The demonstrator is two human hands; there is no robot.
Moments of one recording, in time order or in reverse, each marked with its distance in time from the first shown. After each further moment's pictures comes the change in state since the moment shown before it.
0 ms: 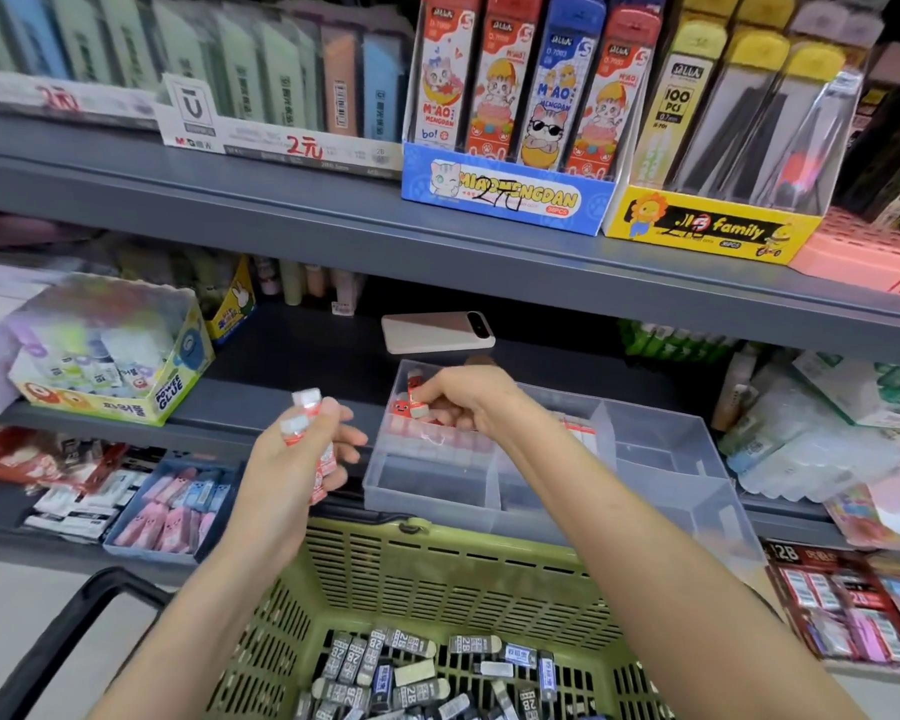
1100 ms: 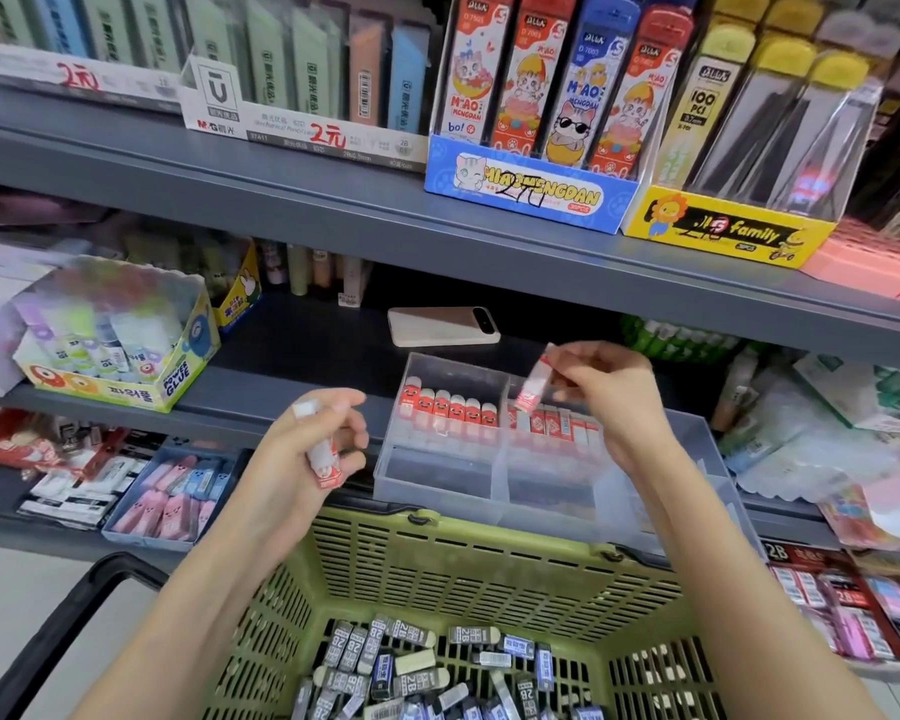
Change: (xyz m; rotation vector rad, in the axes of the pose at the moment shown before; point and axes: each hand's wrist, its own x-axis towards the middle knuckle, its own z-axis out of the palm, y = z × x) left_hand -0.003 0.007 -0.009 -0.241 -0.229 -0.065; right_hand -0.033 0.043 -0.086 0.262 0.425 -0.500
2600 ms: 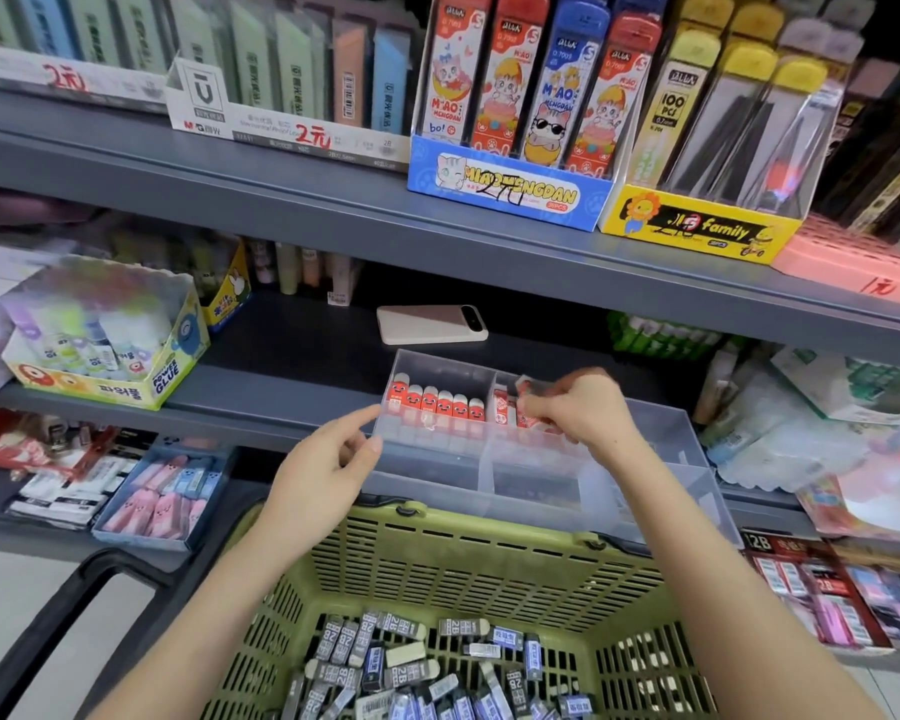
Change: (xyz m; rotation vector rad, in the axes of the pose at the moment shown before) left_hand -0.005 -0.025 0.006 1.071 0.017 0.250; right_hand 0.000 0.012 -0.004 -0.762 -0.079 0.074
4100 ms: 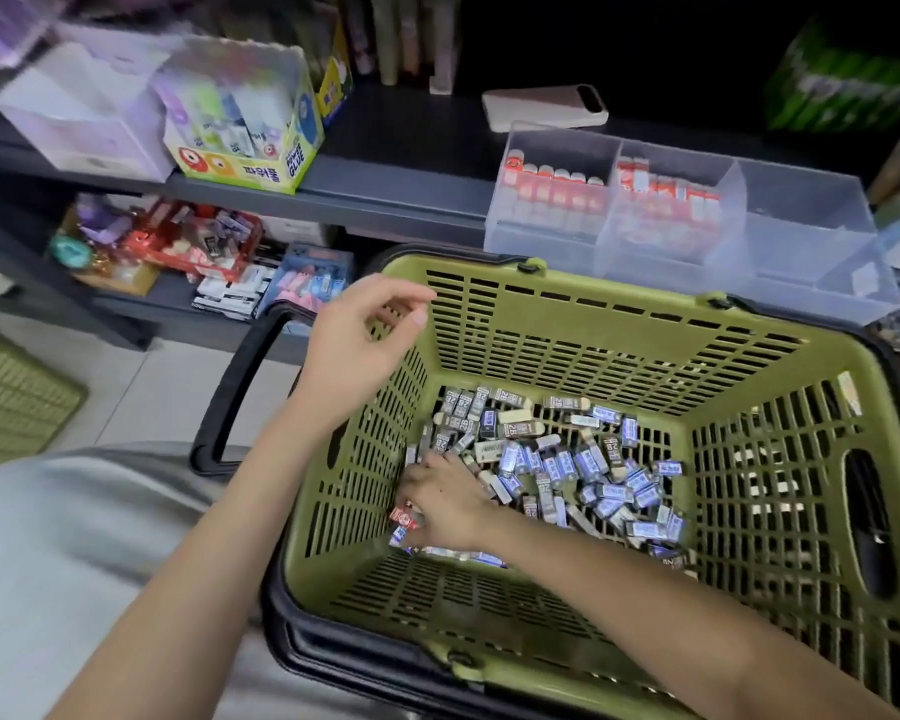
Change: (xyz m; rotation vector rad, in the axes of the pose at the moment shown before) left_hand -0.111 -0.022 -0.052 -0.044 0.036 0.129; right_hand -0.241 0.058 0.266 -0.487 -0.724 -0.892
